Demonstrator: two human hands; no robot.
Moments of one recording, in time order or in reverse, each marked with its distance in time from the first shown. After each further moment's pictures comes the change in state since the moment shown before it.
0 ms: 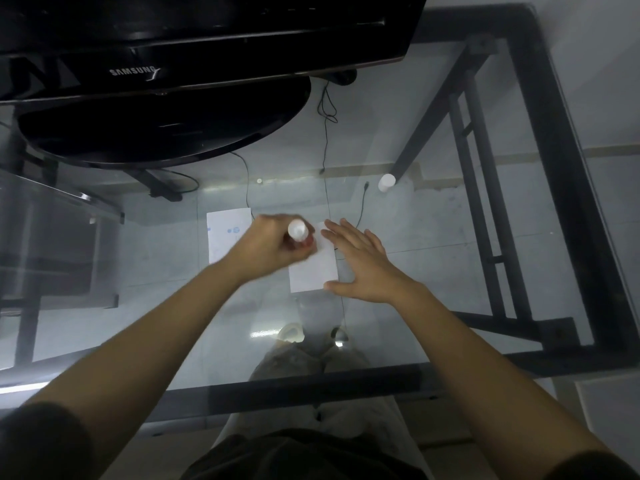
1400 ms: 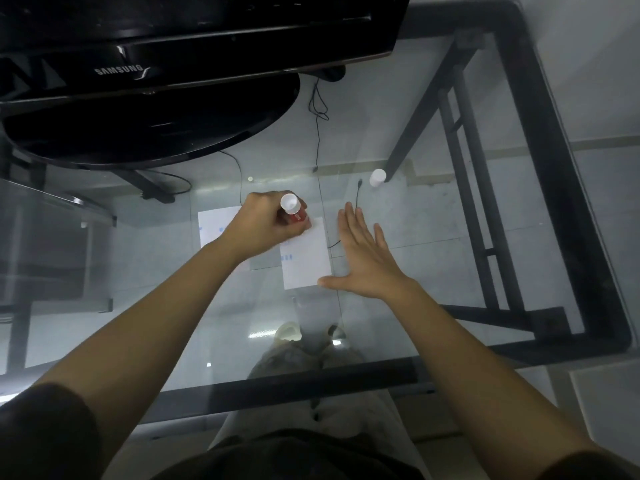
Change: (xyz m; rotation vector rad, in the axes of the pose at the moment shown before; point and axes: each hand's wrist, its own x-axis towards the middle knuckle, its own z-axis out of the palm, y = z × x) left_hand 0.023 0.001 -0.004 0.000 0.074 -0.090; right_hand -0.005 -0.009 -0.005 -0.115 -0.016 0.224
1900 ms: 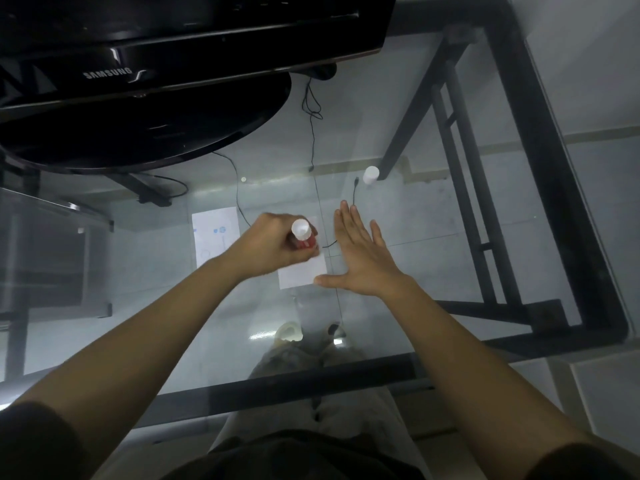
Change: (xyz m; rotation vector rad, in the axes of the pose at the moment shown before) left_hand -0.015 0.012 0.012 0.023 -0.201 0.121; right_hand -0.002 0.004 0.000 -0.034 0.002 -0.005
